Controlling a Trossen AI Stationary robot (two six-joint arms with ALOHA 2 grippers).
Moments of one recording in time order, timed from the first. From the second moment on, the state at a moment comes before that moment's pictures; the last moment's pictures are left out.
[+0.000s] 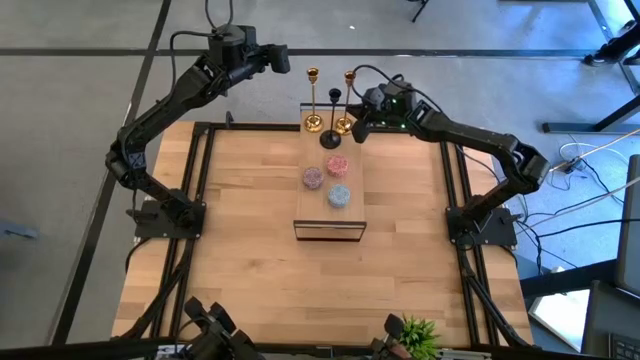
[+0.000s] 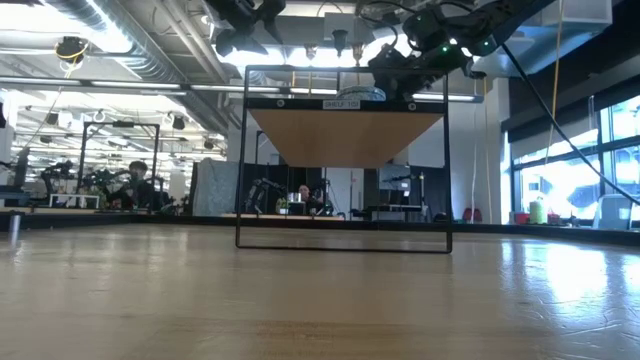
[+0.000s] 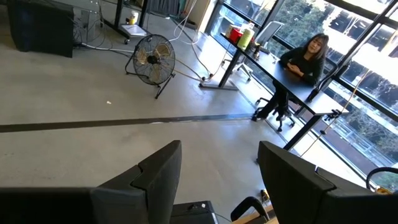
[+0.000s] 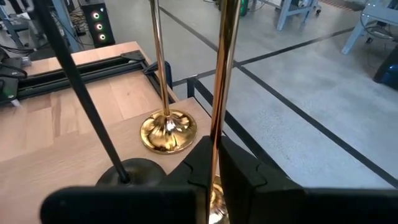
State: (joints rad) left arm 0.80 1.49 1.63 -0.36 -0.15 -0.47; right arm -0.63 1.54 1.14 0.01 -0.12 -0.07
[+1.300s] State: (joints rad) left arm 0.80 1.49 1.63 -0.35 -0.15 -0.45; right arm -0.64 1.48 1.14 -0.17 -0.03 -0.08
